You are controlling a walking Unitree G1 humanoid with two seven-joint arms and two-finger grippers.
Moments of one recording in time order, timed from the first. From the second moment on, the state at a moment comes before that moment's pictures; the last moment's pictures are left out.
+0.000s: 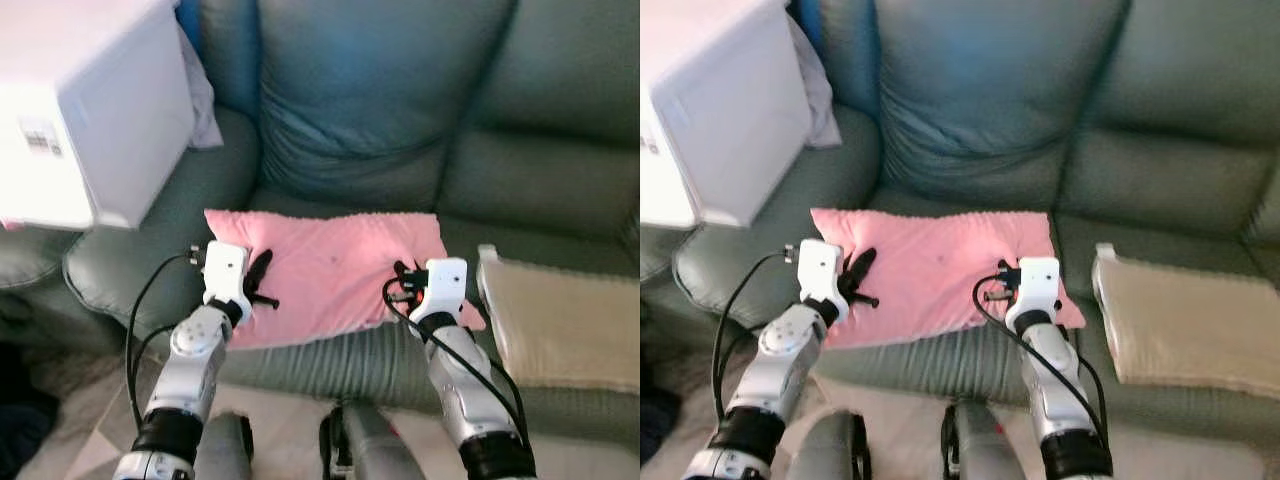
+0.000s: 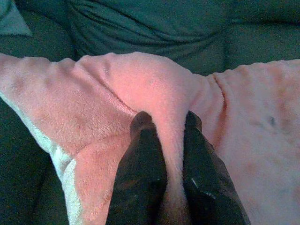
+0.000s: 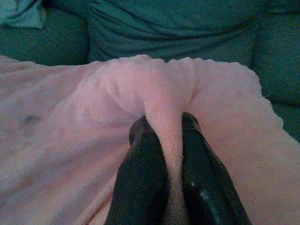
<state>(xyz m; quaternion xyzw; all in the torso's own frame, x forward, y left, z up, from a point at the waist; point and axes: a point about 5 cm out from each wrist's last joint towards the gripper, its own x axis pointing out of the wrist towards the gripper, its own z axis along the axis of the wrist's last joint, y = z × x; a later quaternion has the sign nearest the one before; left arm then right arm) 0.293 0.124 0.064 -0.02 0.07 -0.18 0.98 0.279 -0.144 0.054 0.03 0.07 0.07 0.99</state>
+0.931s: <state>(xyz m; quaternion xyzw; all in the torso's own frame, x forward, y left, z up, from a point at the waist) 0.290 0.122 0.063 -0.02 0.07 -0.19 0.98 0.279 -0.145 0.052 0.03 0.08 0.06 0.99</state>
